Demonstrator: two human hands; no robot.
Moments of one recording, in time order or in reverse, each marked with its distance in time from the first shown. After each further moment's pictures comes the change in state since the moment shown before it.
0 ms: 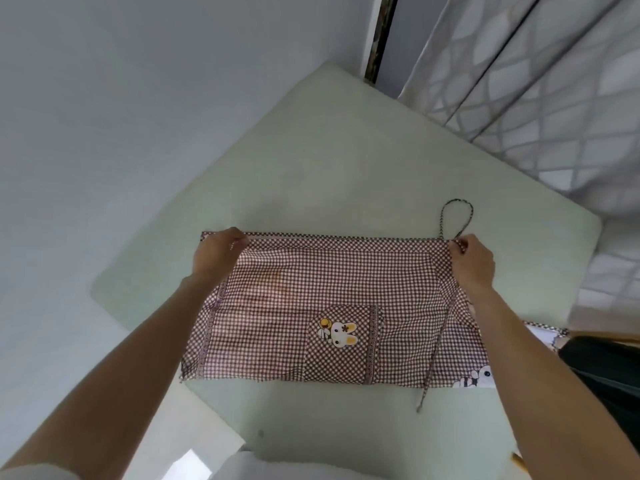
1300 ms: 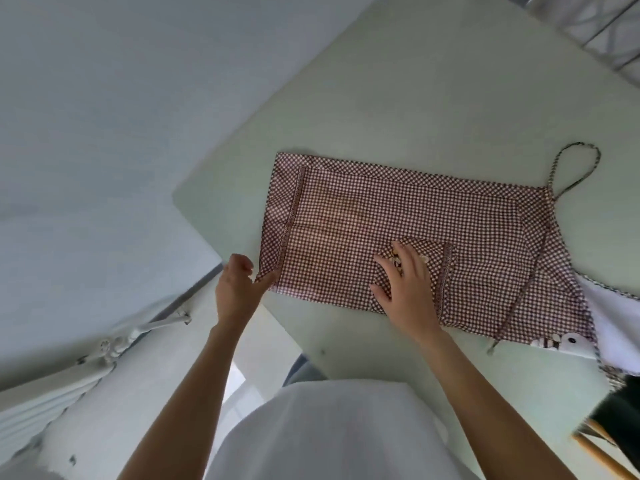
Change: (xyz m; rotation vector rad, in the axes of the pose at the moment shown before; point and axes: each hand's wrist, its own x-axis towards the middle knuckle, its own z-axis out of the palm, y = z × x) left_hand -0.182 -0.084 0.013 -0.150 0.100 -0.415; right_hand -0.213 -0.047 0.131 -0.243 -0.332 -0.741
